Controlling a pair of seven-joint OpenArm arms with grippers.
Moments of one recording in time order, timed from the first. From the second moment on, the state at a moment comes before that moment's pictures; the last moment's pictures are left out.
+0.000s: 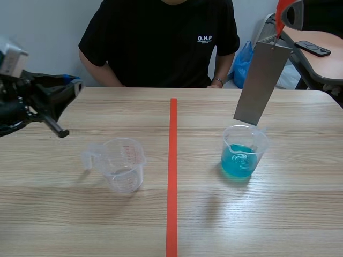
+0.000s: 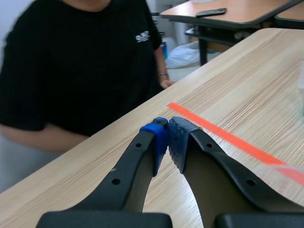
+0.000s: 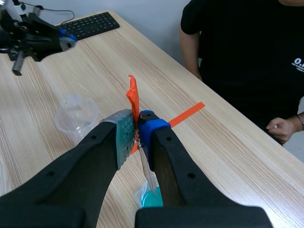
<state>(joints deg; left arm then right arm) -3.0 -20.3 -6.8 76.8 7.4 -45.1 -23.8 1.6 47.0 9.8 105.9 68.1 45.3 -38.6</state>
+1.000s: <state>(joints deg) -23.8 -4.1 26.0 60.4 7.4 -45.1 -21.2 1.6 47.0 9.8 105.9 68.1 45.3 -38.6</state>
